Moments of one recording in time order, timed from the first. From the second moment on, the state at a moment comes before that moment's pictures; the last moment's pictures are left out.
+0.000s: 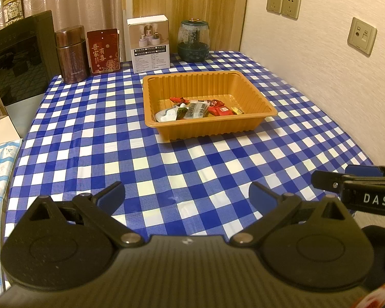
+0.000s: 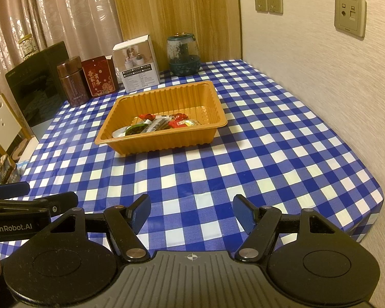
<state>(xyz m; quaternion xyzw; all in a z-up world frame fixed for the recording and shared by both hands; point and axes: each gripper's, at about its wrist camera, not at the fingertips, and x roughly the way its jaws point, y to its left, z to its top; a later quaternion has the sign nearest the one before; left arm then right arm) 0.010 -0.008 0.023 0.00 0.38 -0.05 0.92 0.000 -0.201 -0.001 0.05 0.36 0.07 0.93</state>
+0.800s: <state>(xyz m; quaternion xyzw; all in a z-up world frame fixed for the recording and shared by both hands) 0.009 -0.011 0.020 0.00 0.38 -0.05 0.92 0.001 -0.201 -0.002 0.05 0.36 0.07 0.93</state>
